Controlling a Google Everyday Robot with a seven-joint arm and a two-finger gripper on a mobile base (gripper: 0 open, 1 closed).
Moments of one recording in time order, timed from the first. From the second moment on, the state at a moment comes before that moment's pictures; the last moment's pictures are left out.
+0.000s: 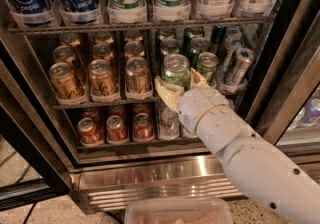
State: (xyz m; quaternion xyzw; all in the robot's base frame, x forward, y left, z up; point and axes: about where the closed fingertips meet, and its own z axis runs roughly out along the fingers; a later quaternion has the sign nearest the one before) arm 0.526 -0.043 0.902 -0.19 0.69 0.13 0.69
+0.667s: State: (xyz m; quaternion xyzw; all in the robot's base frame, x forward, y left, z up) arm 0.497 -0.023 0.887 -0.21 0.70 0.17 0.66
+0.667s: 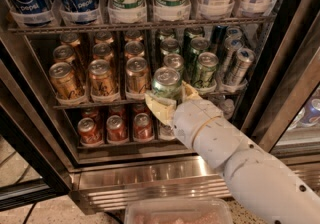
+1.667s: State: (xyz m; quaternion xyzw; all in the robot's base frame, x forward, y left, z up) arm 0.464 -0.019 0.898 -0.25 0.68 0.24 0.64
